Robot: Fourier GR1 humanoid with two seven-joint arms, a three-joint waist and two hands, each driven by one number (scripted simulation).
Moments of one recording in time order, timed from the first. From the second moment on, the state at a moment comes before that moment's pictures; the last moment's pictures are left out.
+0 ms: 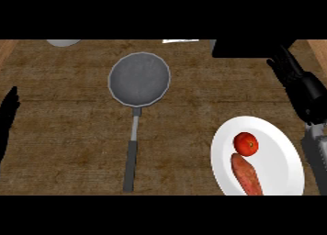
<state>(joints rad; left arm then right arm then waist) -0.09 0.59 -0.05 -1.34 0.09 0.25 0.02 -0.37 -0.36 -0.04 -1.46 -0.15 0.12 0.08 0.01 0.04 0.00</state>
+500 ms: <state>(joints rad) -0.07 0.55 -0.04 -1.27 0.12 0.25 0.10 -0.31 -0.31 -0.13 -1.53 -0.25 0.21 -0.24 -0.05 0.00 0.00</state>
